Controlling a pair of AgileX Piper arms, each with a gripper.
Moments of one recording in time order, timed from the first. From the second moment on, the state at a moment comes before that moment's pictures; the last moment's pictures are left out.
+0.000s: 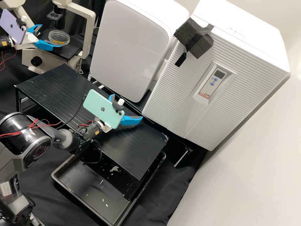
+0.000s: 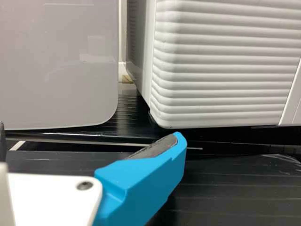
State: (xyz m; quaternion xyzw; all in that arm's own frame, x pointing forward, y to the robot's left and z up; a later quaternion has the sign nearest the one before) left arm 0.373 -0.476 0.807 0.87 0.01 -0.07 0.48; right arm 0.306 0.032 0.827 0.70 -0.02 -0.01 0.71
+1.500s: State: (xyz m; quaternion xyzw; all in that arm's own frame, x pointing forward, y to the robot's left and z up) left arm 0.401 -0.465 0.787 0.86 0.01 -0.07 0.51; right arm 0.306 0.032 0.827 0.70 -0.02 -0.01 0.71
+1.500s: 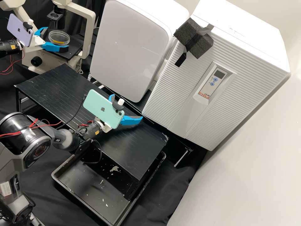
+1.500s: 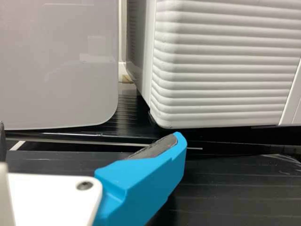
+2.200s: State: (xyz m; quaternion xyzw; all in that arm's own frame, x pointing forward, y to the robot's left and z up) left arm 0.401 -0.465 0.787 0.86 0.00 -0.07 0.51; right arm 0.306 0.032 0.827 0.70 -0.02 -0.01 0.71
